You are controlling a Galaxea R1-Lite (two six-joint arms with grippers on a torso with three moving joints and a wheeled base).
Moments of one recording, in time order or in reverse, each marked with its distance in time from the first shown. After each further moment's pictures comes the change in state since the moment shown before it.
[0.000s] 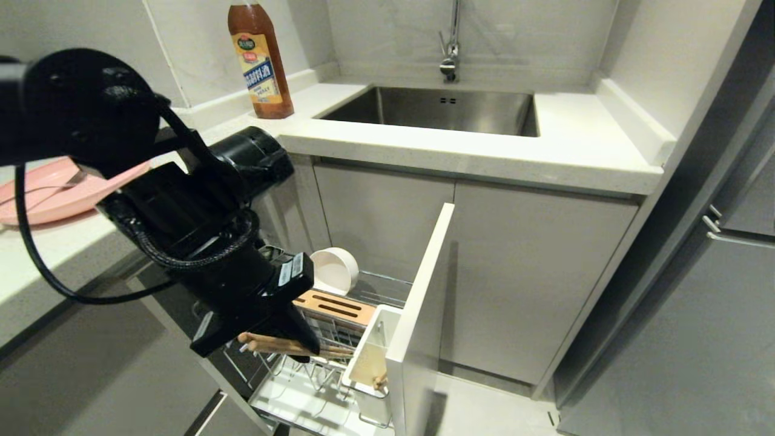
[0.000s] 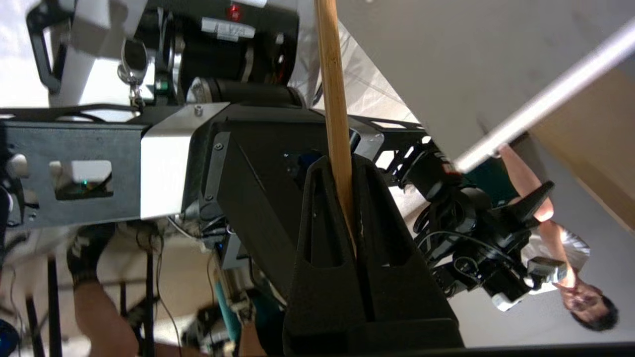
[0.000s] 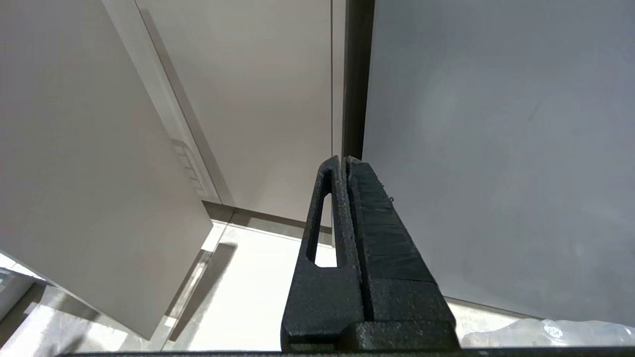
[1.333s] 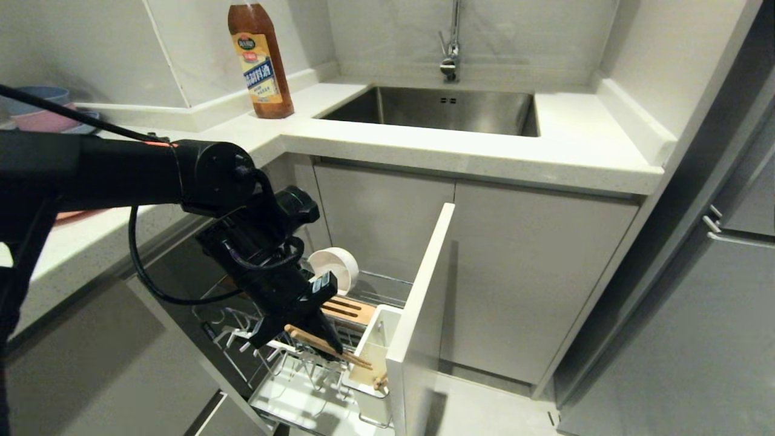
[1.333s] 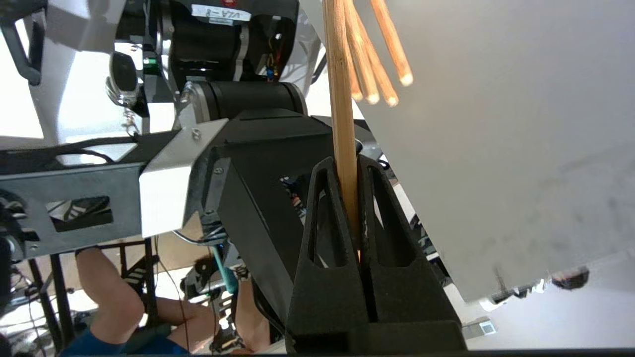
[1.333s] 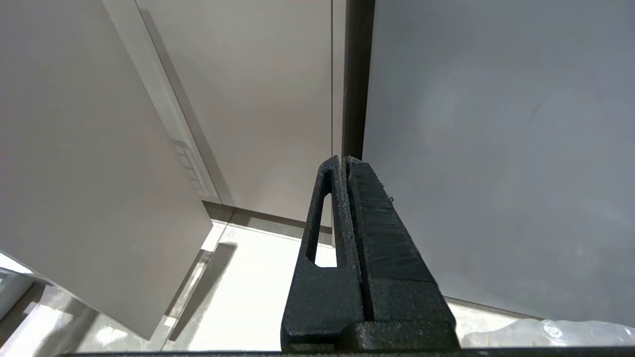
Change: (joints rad) left arm 0.133 0.239 0.002 -0.067 -0.162 0.179; right arm 0.000 0.000 0.000 0.000 0.000 0.000
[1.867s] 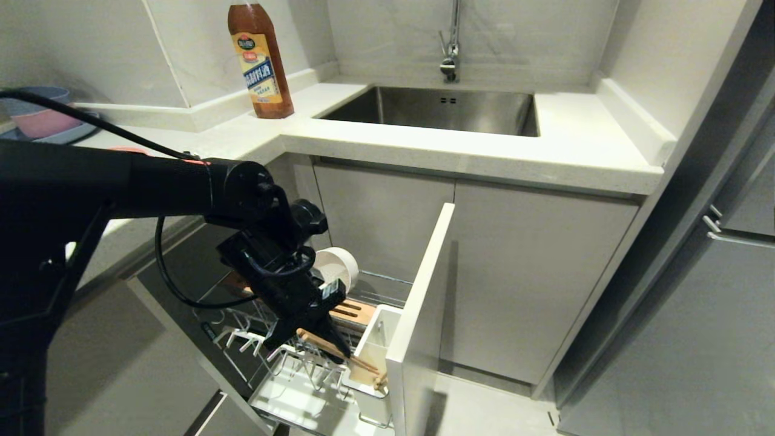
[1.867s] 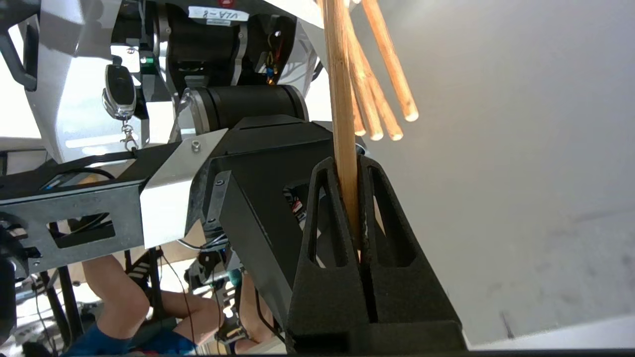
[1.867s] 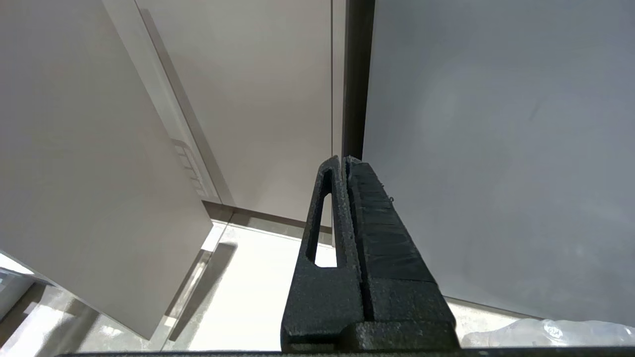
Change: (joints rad) left arm 0.006 0.069 -0.001 -0.029 -0.029 0.036; right arm 0.000 0.000 0.000 0.000 0.000 0.000
